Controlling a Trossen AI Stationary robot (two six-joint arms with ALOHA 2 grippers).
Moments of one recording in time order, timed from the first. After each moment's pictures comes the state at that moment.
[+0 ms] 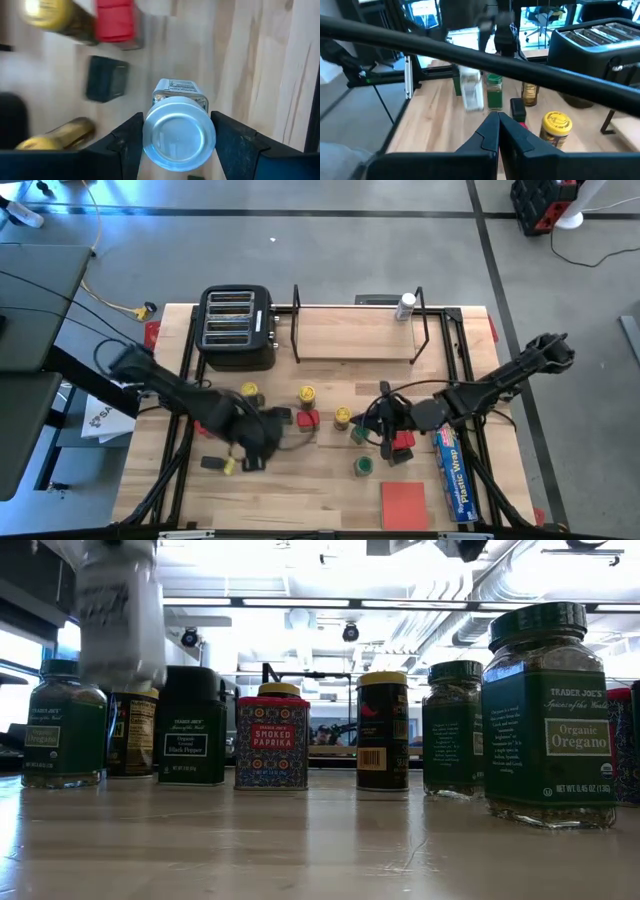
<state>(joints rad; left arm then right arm) -0.51 1.64 1.52 -1.24 -0.20 -0.55 0.48 1.27 0.84 0.14 0.48 0.23</state>
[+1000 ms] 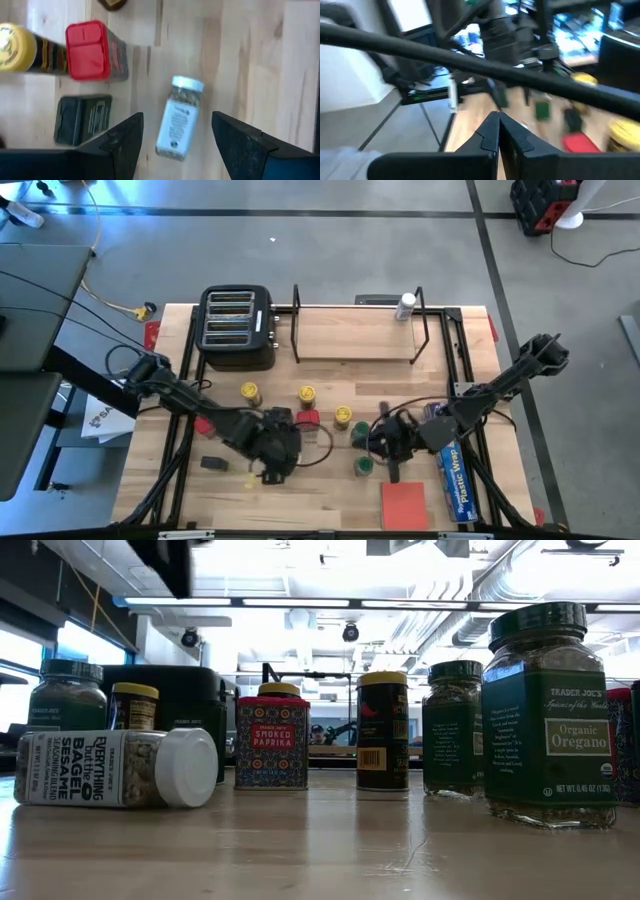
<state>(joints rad) -0.54 1.74 1.52 -1.08 -0.26 -0.54 0.60 1.37 0.84 0.38 0.46 0.28</state>
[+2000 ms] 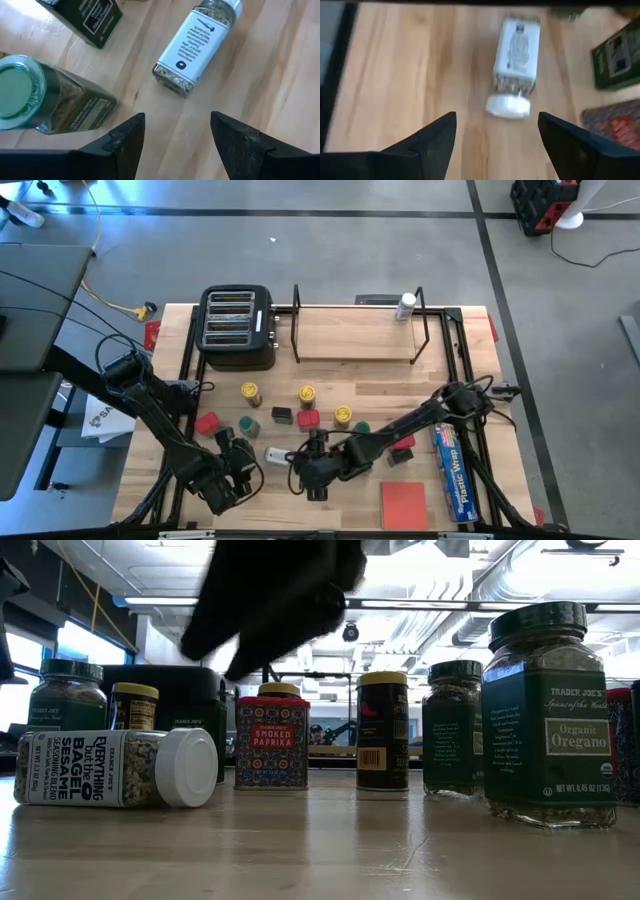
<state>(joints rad) -0.91 1.62 1.06 -0.91 -0.55 -1.24 0.45 2.22 1.80 -0.56 0.29 0.35</state>
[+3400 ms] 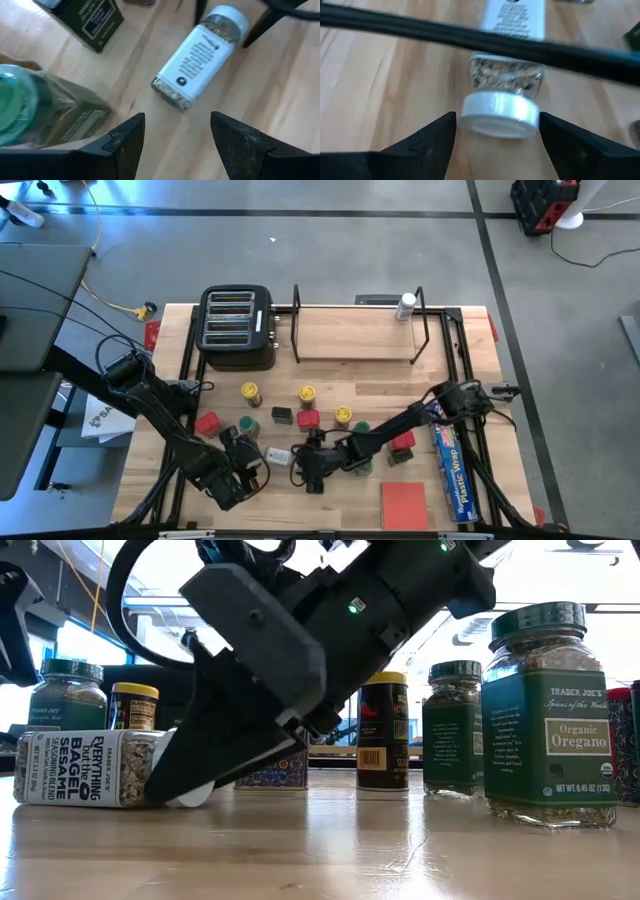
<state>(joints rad) -0.86 1.62 1.06 -0.86 -0.54 -1.26 0.40 2.27 1.49 0.00 0.28 0.31</state>
